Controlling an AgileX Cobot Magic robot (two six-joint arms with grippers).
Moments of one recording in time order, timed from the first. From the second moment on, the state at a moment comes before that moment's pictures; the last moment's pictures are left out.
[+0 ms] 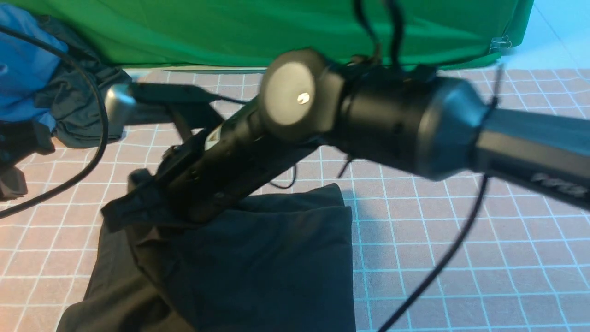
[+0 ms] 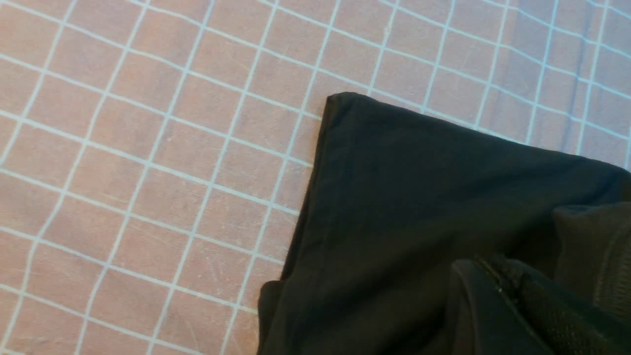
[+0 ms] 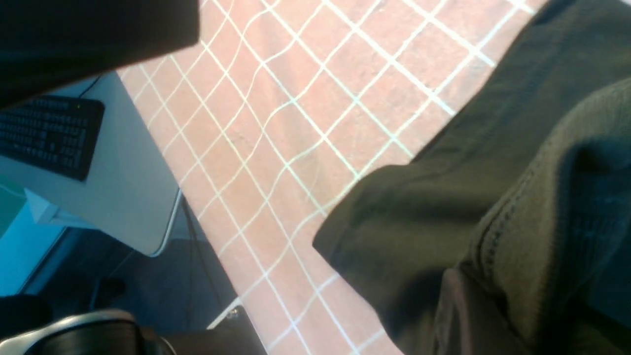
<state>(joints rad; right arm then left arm) 0.91 1.99 -1.71 0.67 0.71 -0.11 -0.18 0.95 -1.05 0.22 1.16 -0.57</state>
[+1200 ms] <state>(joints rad) 0.96 2.20 -1.98 0.71 0.88 -0.29 -0.18 0.95 -1.05 0.27 1.16 -0.62</state>
